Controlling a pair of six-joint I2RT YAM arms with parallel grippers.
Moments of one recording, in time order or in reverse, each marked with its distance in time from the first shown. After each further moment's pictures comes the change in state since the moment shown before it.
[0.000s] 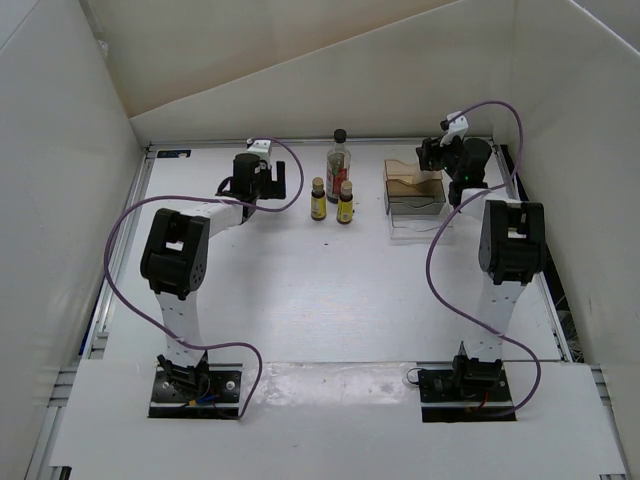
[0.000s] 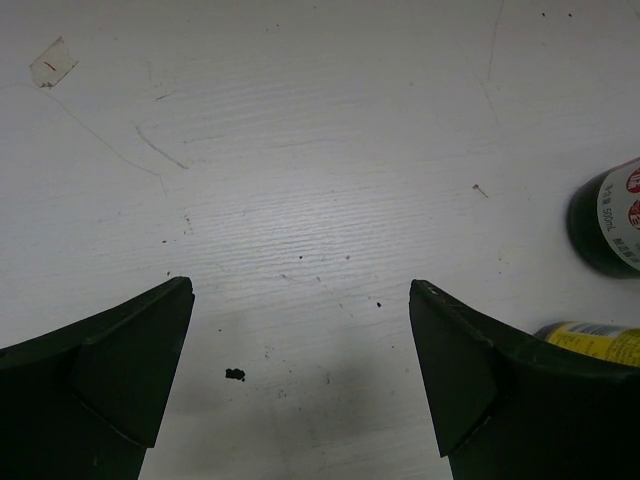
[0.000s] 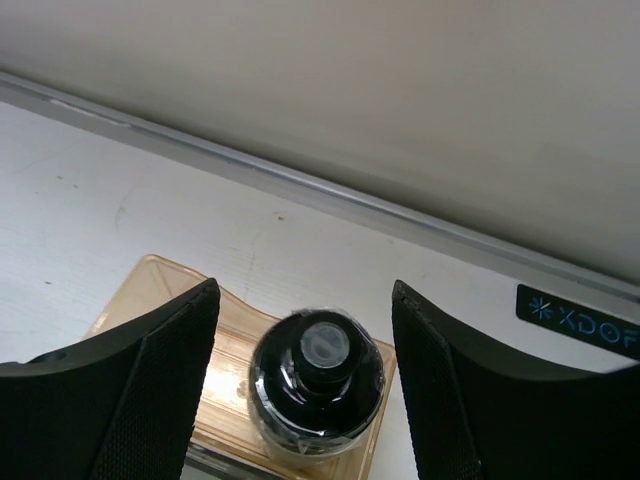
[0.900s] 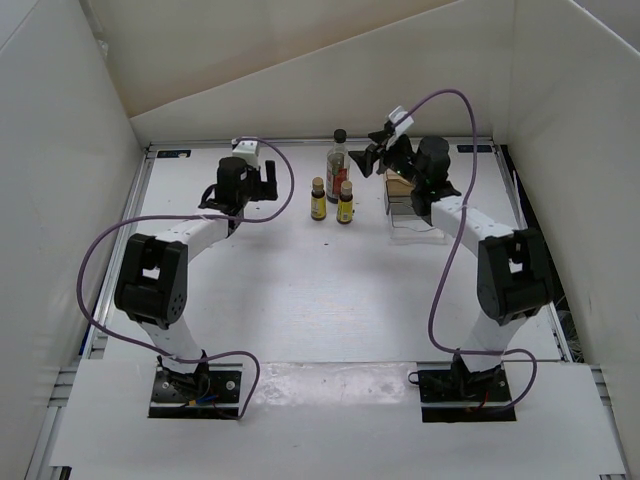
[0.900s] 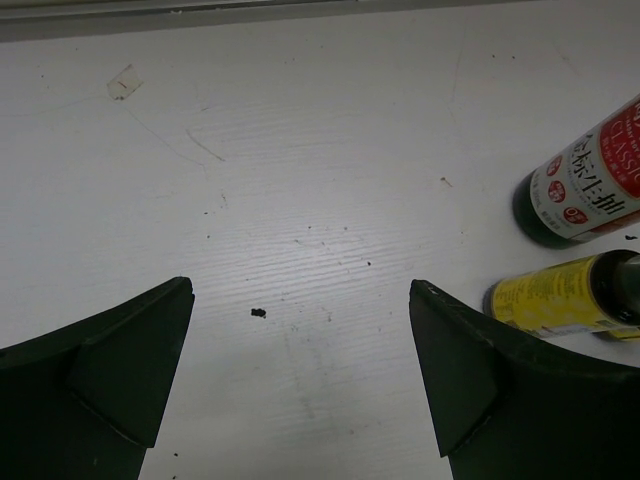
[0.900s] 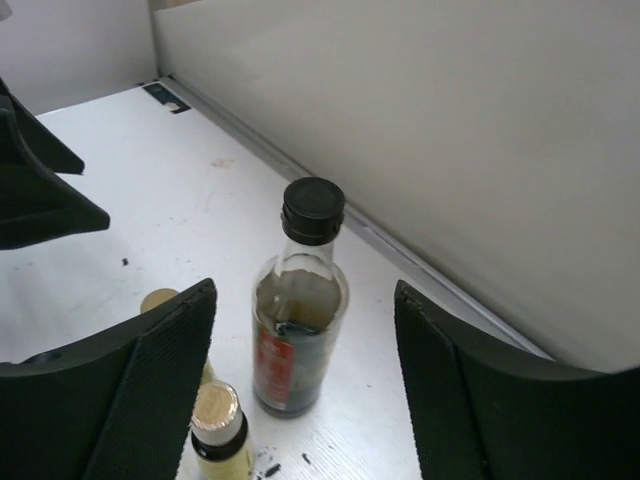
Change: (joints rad) left arm 0.011 -0.271 -0.193 0.023 -0.006 -0.009; right arm 0.331 -0.358 -0.146 -0.034 -0.122 0.046
